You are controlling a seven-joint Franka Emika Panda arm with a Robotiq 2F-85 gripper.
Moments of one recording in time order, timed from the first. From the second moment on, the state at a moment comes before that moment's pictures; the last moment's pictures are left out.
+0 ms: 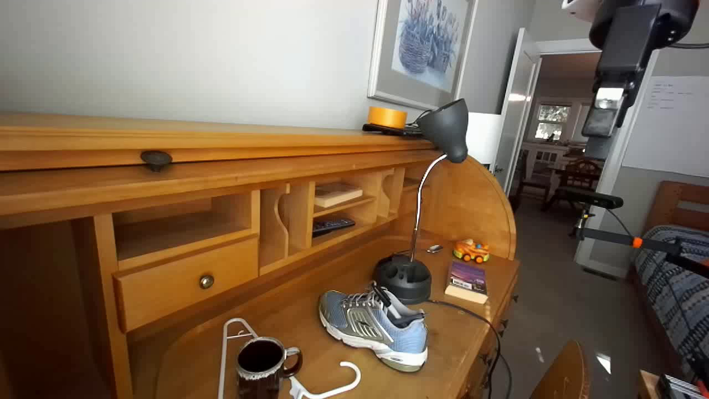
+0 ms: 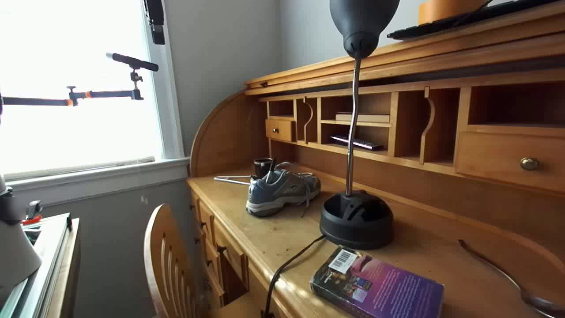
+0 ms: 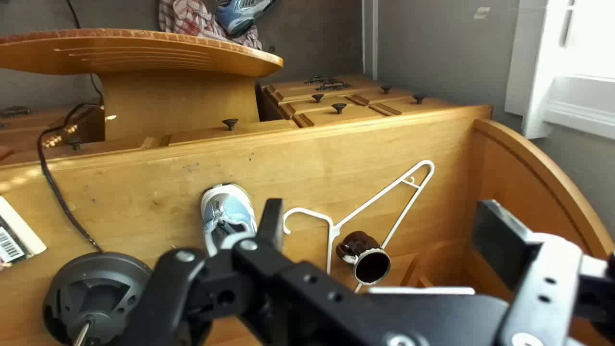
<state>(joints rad) 0.06 -0.81 0.03 -2.45 0.24 1.74 0.20</state>
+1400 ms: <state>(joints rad) -0.13 -0.59 -0.06 -2.46 0.16 2.09 0.19</state>
